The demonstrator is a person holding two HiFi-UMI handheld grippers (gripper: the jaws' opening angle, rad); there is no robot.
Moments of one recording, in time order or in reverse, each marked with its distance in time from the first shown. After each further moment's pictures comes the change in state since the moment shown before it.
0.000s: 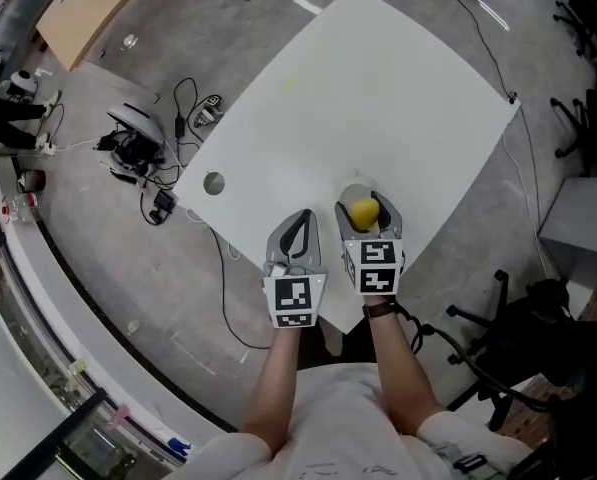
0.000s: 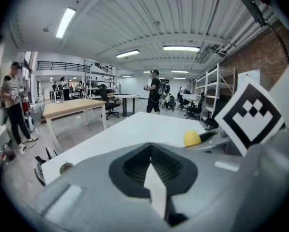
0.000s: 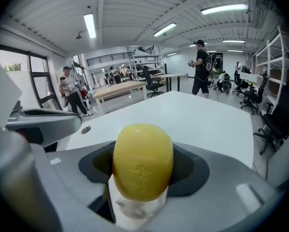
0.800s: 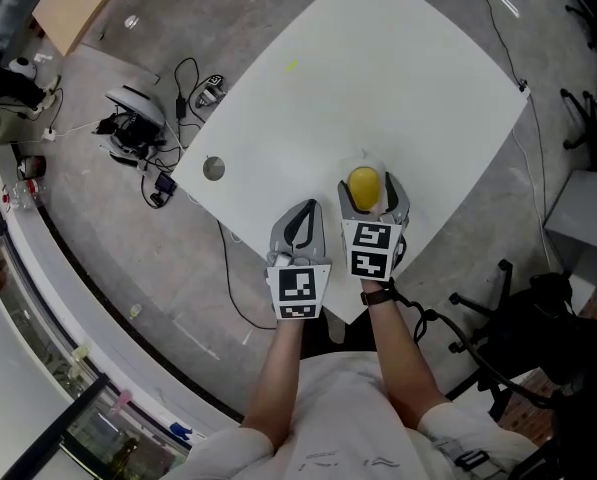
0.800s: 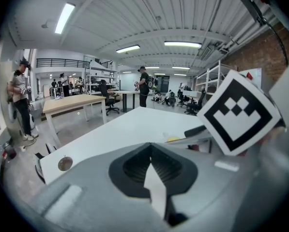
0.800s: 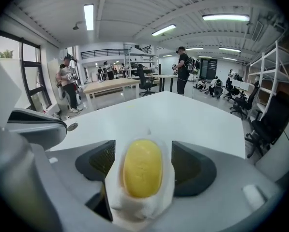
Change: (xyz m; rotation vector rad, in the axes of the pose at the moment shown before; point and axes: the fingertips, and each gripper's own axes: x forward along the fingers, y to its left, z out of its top) left arm 0.007 0.002 -0.019 -0.013 0.054 -0.004; right arm 0.017 -0.007 0.010 -0.024 0.012 -0.128
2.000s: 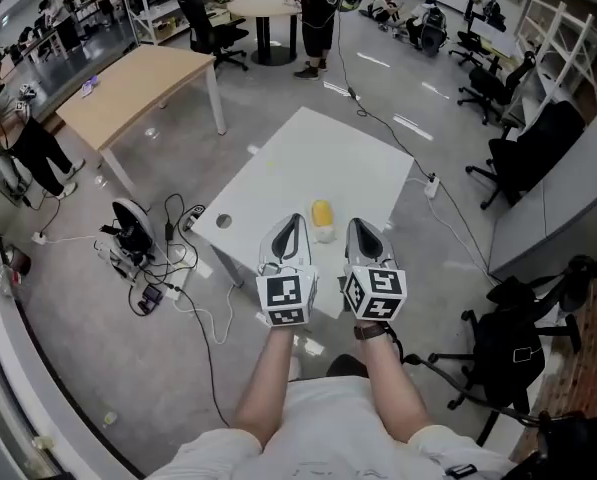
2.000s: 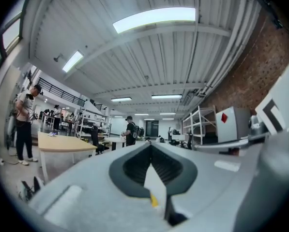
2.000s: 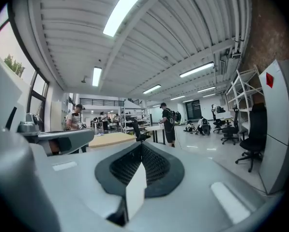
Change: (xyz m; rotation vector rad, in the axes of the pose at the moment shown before) left arm -0.223 -0.042 0.157 0.035 -0.574 -0.125; right arm -0.314 0.041 0.084 0.108 -0.643 -0.080
